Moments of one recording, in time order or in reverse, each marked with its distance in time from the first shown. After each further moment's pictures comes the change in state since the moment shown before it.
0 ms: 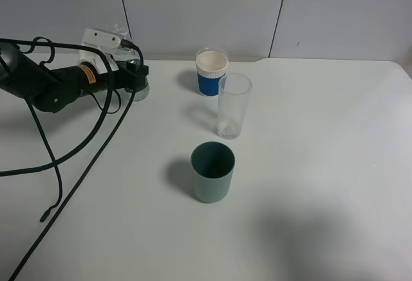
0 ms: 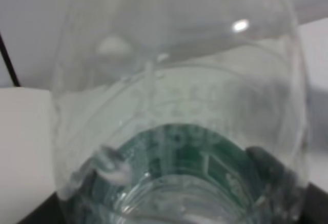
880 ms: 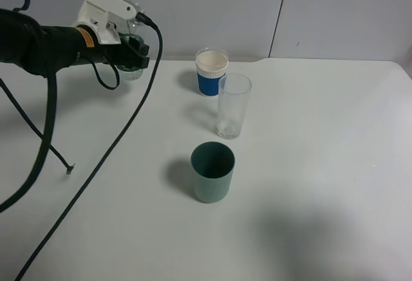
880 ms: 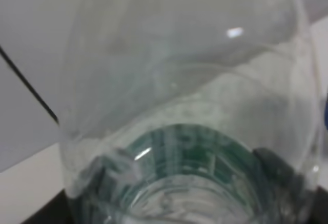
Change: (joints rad) left arm -0.149 -0.265 0.002 -0.222 0.379 0.350; right arm 0.000 0.000 0.000 0.000 0.000 0.000
